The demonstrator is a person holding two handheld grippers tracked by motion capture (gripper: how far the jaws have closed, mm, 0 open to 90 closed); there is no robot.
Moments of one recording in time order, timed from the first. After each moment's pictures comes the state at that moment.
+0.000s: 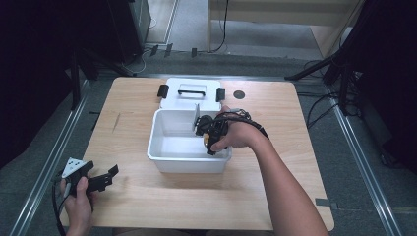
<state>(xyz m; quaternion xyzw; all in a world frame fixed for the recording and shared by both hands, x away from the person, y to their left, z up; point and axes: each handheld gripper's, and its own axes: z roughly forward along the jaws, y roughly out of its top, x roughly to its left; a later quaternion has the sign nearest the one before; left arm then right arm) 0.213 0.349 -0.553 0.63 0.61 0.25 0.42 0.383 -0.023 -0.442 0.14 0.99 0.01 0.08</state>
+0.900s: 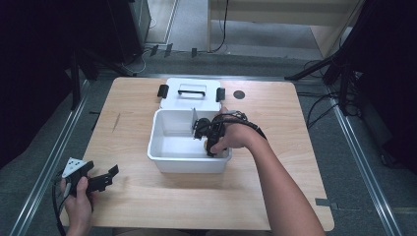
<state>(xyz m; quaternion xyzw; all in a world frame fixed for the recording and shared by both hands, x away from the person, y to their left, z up) 0.214 0.349 -0.553 0.63 0.61 0.24 0.42 0.381 -0.017 -0.450 0.13 0.99 -0.02 0.10</state>
